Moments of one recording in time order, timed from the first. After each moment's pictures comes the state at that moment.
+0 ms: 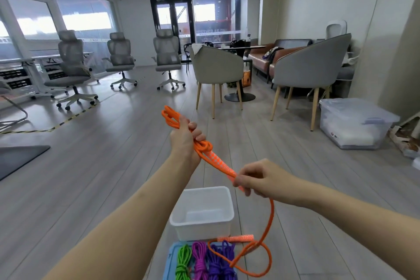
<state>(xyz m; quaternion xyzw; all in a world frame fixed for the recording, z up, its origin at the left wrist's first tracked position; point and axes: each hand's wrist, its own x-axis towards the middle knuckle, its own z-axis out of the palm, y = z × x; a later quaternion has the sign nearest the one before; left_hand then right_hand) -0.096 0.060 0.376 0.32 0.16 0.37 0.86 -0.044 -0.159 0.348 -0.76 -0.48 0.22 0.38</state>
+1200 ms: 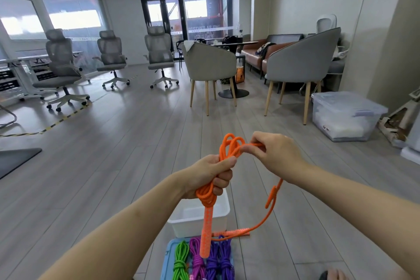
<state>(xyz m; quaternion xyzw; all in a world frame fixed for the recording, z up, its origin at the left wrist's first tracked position) -0.136 0.015 0.340 0.66 0.05 -0.11 0.74 0.005 -0.161 0.343 -0.84 -0.44 -0.19 0.27</state>
